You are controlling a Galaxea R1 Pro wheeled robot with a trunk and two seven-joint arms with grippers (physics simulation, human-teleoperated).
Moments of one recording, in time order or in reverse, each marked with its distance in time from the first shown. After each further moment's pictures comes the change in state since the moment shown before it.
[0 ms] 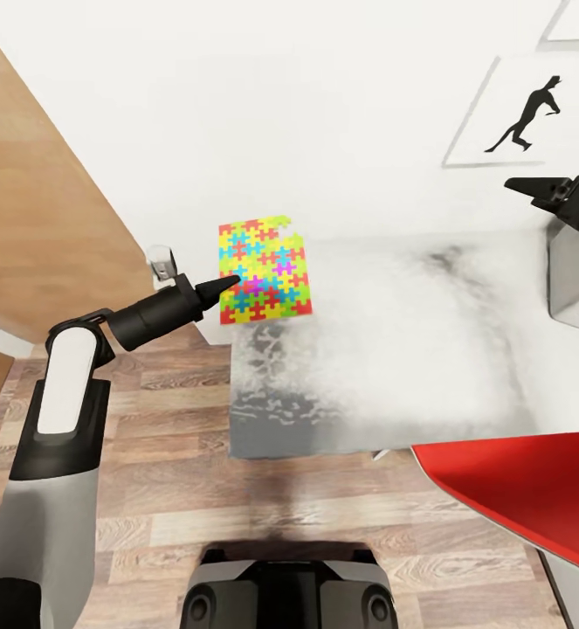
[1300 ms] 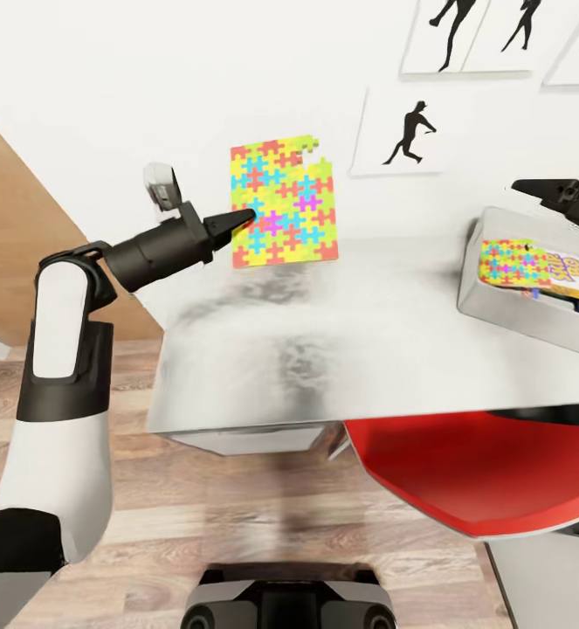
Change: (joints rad) left arm -0.225 -0.032 -0.064 0.000 0.081 0.008 0.101; right arm 0.004 -0.035 0.005 0.000 0.001 0.000 0.000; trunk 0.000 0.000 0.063
